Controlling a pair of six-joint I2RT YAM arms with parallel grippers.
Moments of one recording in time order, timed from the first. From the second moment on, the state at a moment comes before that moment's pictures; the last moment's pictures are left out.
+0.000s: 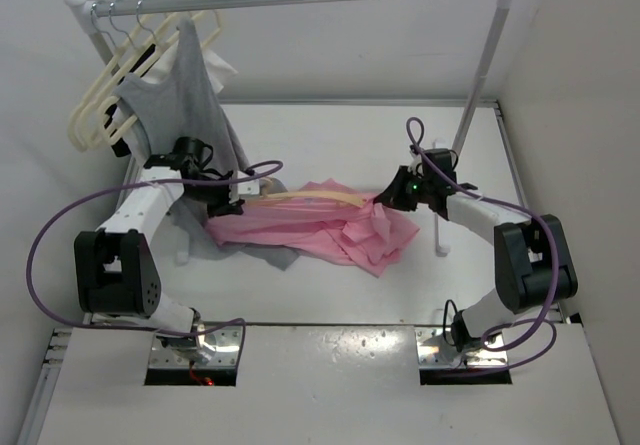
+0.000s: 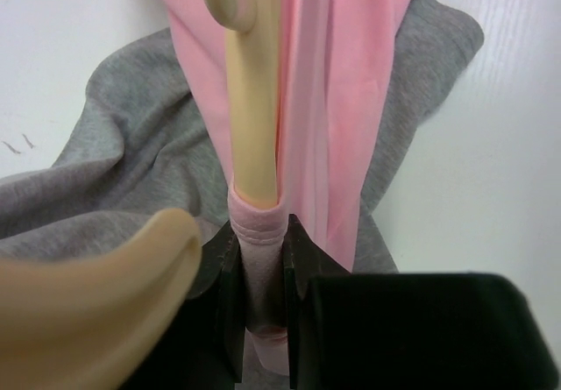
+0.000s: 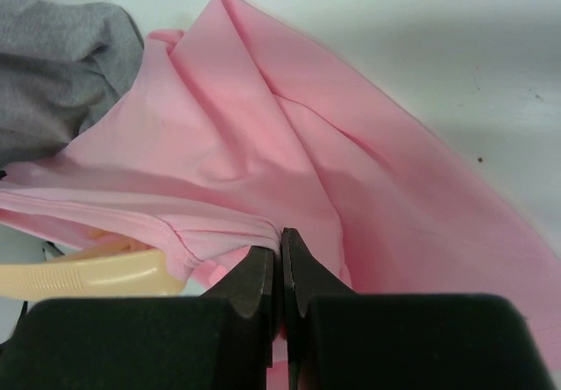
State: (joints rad) left arm -0.01 1.49 1.13 -0.92 0.67 1.40; right arm 0.18 1.56 0.80 -0.03 -0.42 0.57
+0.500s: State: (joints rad) left arm -0.01 1.49 1.13 -0.89 0.63 1.32; right arm 0.17 1.57 0.81 -0.05 -0.42 0.55
